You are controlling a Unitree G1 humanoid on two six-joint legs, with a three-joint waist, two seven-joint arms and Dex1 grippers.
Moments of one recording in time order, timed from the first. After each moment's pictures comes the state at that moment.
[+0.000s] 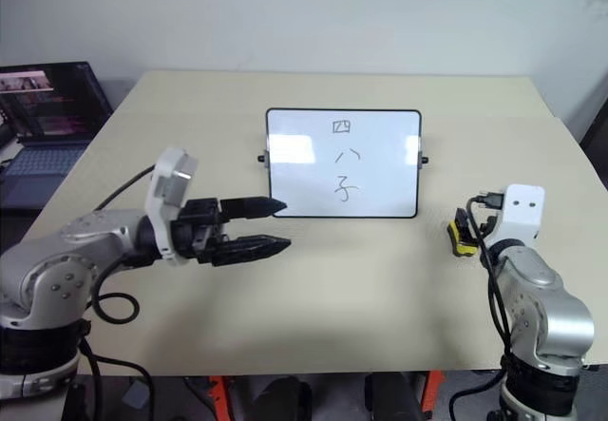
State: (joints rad) left arm -0.41 0.77 0.13 -0.38 -0.95 0.91 -0.96; right arm -0.26 -0.30 -0.36 -0.54 0.35 1.14 -0.04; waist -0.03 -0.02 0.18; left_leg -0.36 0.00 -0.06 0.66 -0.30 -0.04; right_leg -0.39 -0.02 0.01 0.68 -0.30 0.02
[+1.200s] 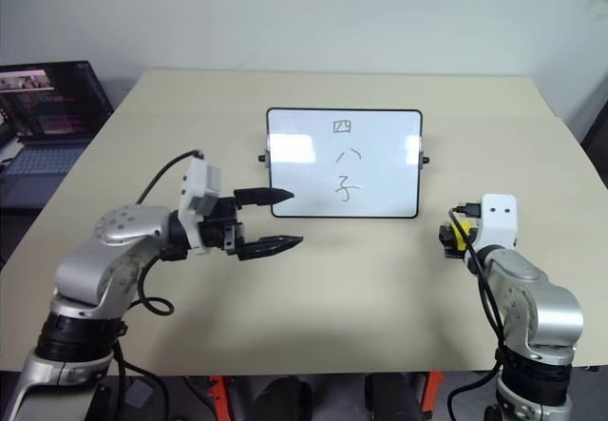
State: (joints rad) left arm -0.42 0.67 -0.01 -0.22 -0.56 0.47 -1.08; right arm -0.27 -0.31 -0.31 -0.49 0.31 1.25 0.02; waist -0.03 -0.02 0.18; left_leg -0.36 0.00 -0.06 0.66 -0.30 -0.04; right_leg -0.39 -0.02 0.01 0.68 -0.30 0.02
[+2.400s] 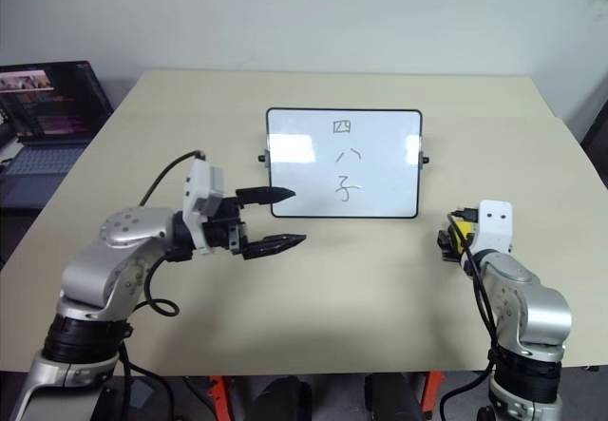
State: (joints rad) left arm -0.42 0.65 -0.02 -0.22 -0.54 0.45 -1.06; right arm -0.26 -0.27 -0.31 -0.43 0.29 1.21 0.02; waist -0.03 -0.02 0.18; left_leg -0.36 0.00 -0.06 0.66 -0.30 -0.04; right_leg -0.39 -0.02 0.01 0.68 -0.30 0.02
